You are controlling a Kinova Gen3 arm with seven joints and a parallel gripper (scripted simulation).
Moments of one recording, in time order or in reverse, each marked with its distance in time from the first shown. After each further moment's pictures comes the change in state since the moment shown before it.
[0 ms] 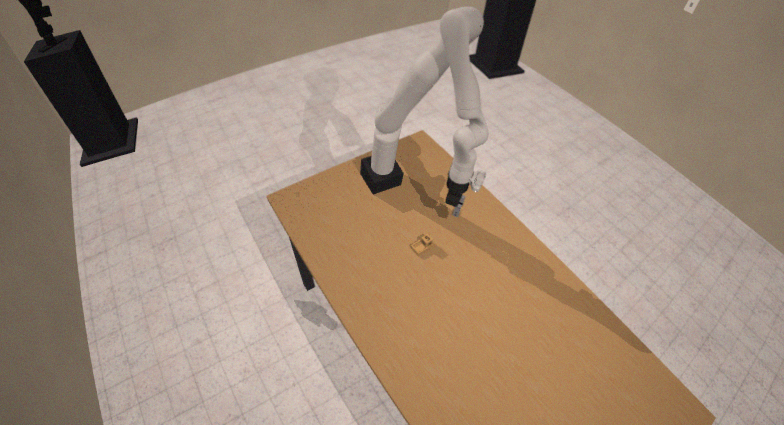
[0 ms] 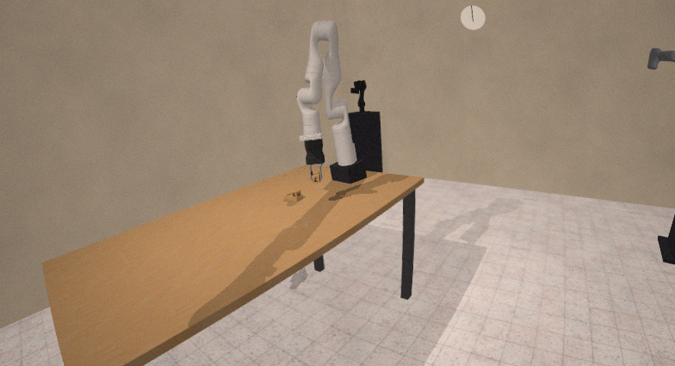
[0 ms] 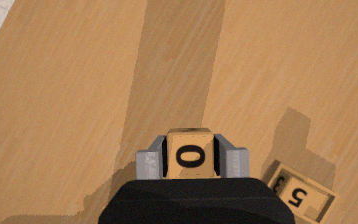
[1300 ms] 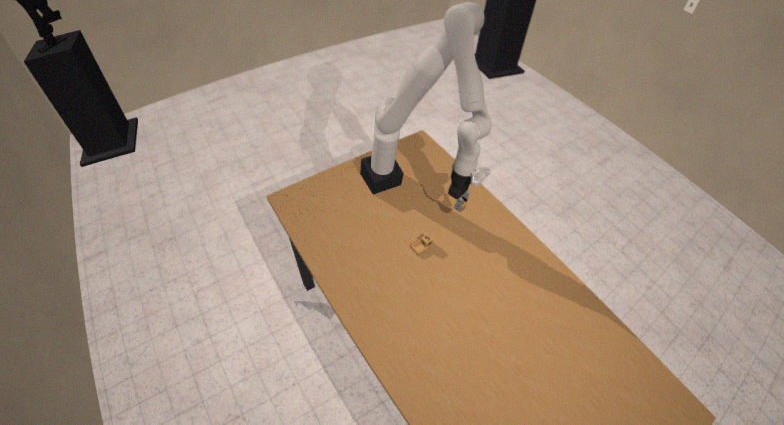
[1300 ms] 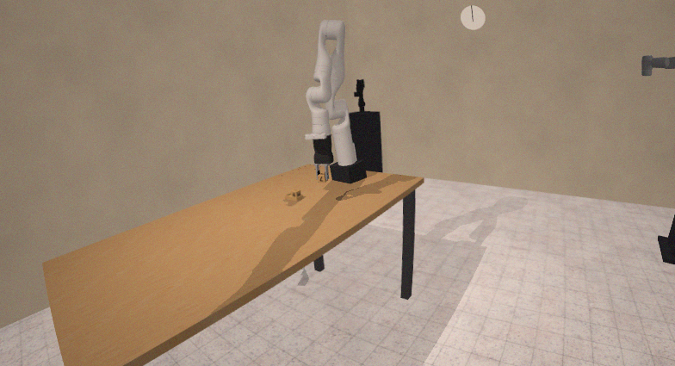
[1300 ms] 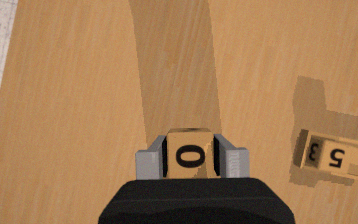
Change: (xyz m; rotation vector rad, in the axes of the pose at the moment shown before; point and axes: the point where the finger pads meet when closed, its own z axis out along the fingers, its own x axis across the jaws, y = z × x) arm -0.028 -0.004 -0.001 0.012 0.011 0.298
